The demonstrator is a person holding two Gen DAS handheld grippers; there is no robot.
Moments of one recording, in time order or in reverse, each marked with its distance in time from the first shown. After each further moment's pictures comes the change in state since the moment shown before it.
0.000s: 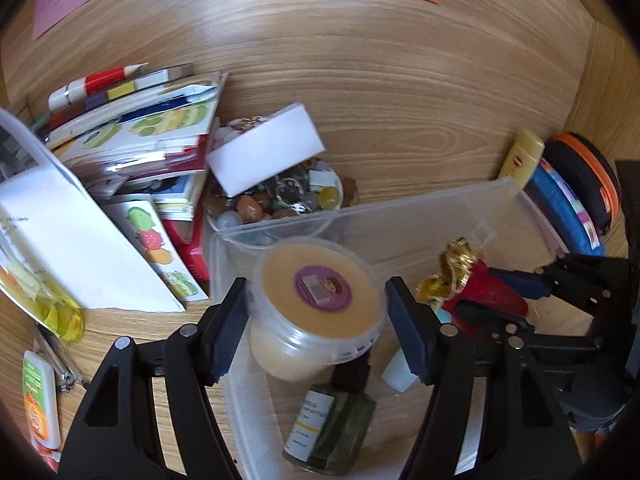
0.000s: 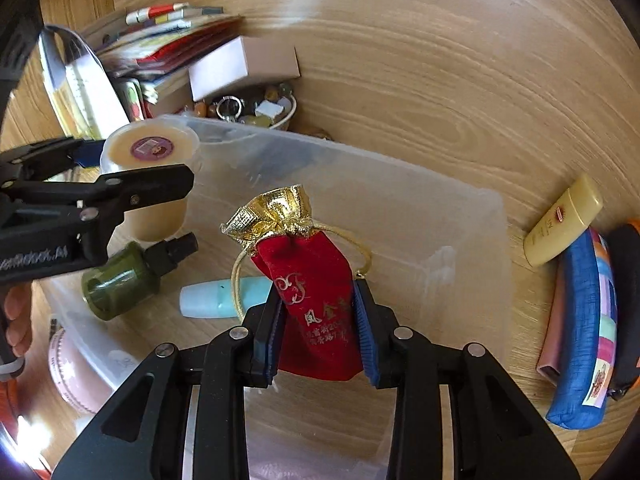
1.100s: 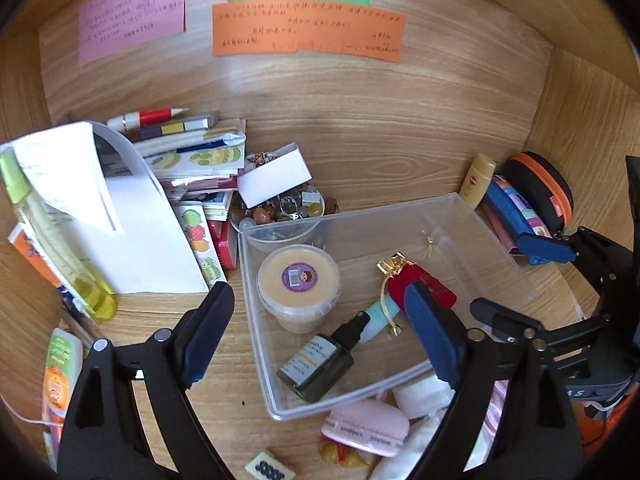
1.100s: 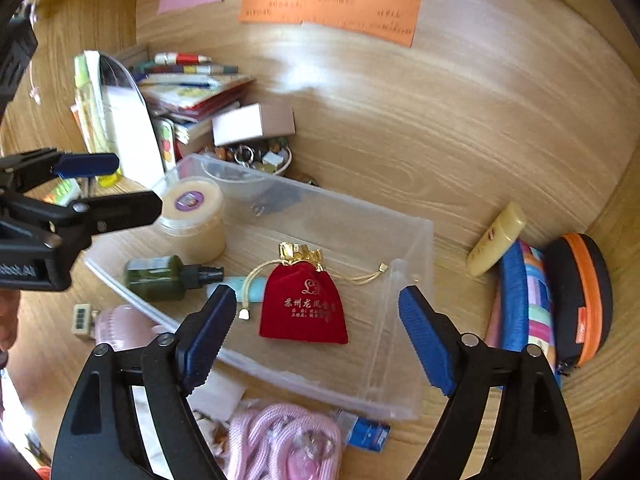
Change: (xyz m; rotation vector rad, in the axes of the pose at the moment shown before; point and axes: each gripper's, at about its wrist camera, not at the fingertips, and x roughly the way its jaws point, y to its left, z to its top) left arm -0.088 -0.001 -0.018 -0.010 -0.099 -0.035; right arm -0.089 0.007 -0.018 -0.010 -0.155 -0.096
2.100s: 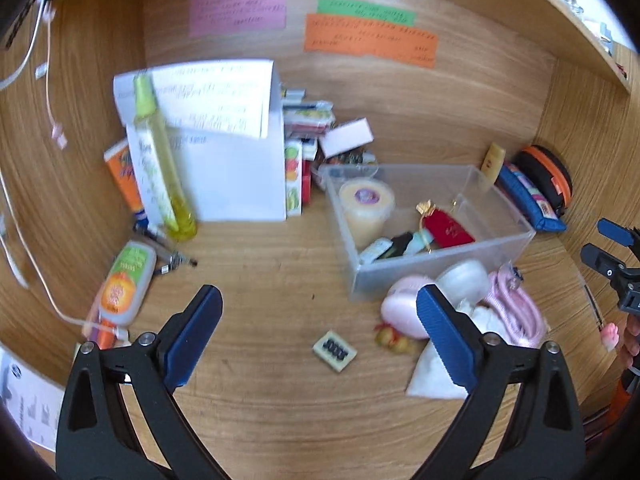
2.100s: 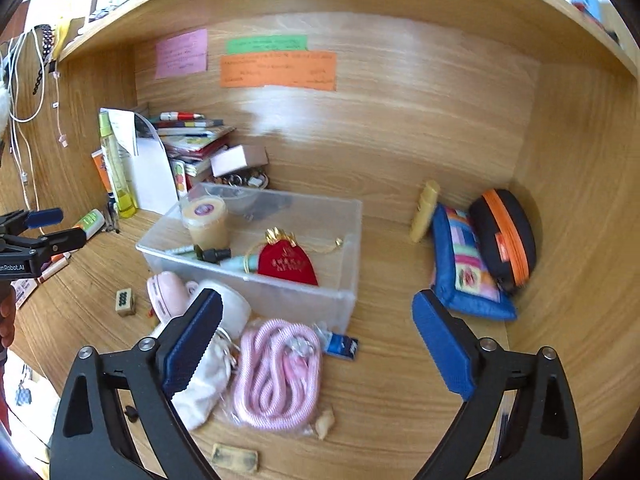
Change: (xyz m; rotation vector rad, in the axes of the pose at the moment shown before) left arm -0.083 0.044 -0.085 -0.087 -0.014 0.100; right arm -0.109 -0.015 -0.068 0.147 -0.137 -0.064
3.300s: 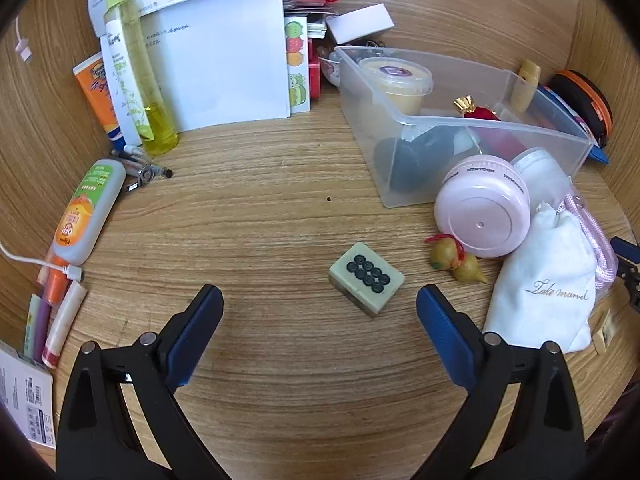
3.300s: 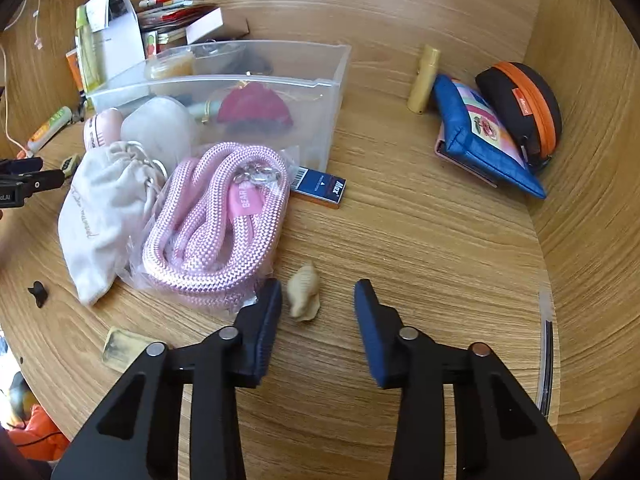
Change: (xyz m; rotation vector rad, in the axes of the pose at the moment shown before) left arm 0.078 -0.001 -0.063 0.047 0.170 0.061; right arm 0.062 -0.015 -0.105 -0.037 0.253 -0.036
